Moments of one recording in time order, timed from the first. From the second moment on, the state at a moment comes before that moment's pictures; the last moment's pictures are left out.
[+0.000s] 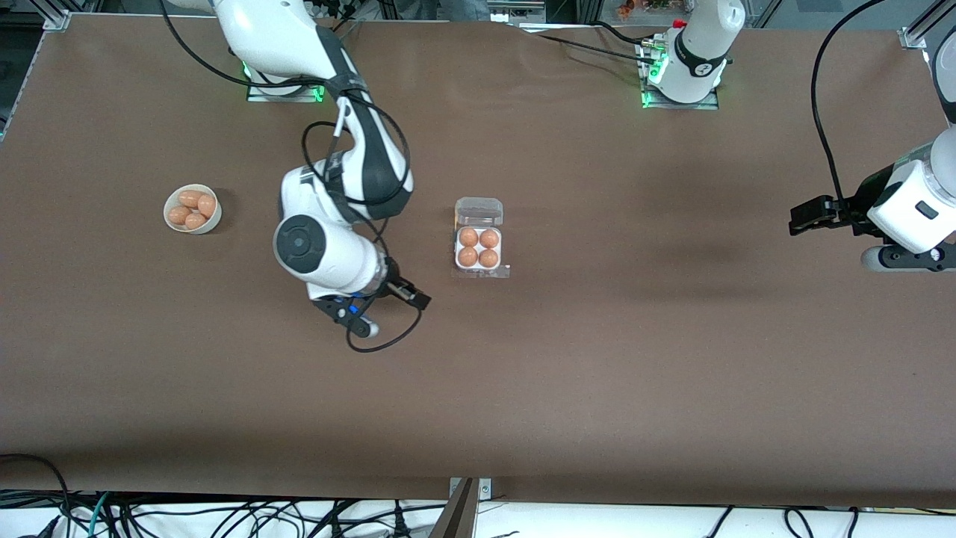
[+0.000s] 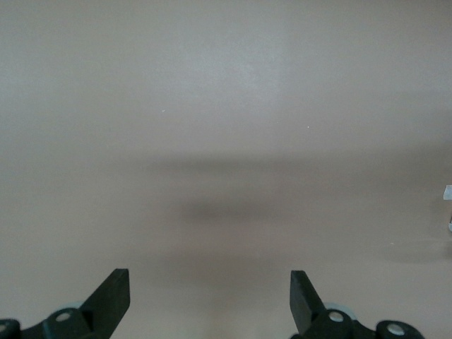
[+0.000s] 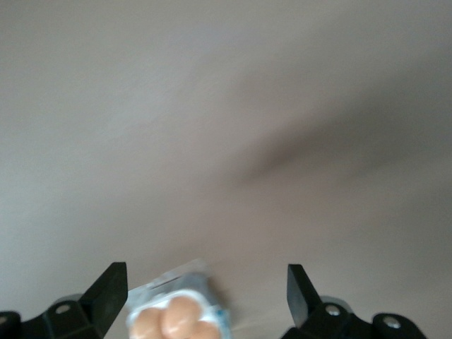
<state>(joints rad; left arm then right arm) -0.03 0.21 0.01 -1.44 0.00 1.53 -0.05 0.81 0.74 -0.52 -1.33 0.57 1.88 0.73</state>
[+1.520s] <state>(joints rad) -0.02 0.20 0.01 -1.42 0.00 1.53 -0.05 0.09 0.11 -0.08 -1.59 -0.04 1.72 0.08</state>
